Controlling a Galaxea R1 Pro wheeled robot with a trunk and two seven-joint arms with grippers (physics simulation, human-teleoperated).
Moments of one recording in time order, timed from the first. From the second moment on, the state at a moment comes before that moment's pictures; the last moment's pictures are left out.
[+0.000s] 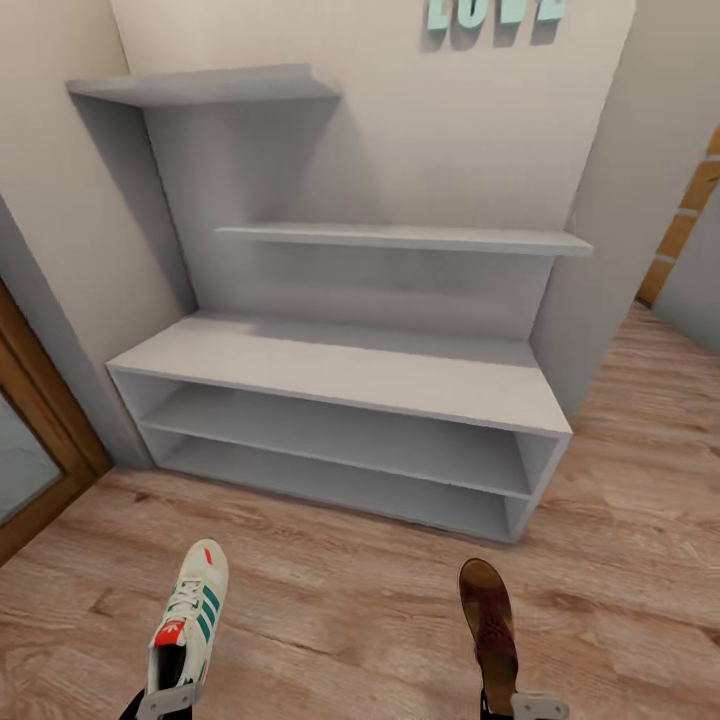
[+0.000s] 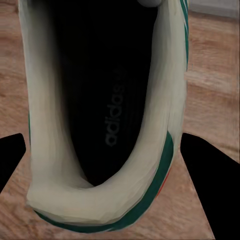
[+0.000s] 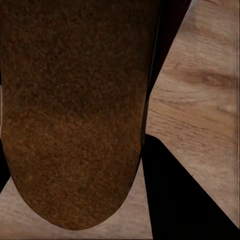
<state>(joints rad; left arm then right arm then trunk) -0.20 0.09 0.03 -0.38 0.10 -0.56 0.09 -0.29 0.02 -0.04 -0.21 0.16 -0.54 -0.27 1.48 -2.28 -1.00</state>
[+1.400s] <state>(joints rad) -0.22 0.09 0.02 -0.39 0.09 -0.51 0.09 -0.29 -0.03 -0.05 -0.23 0.16 -0.54 -0.28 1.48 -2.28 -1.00</state>
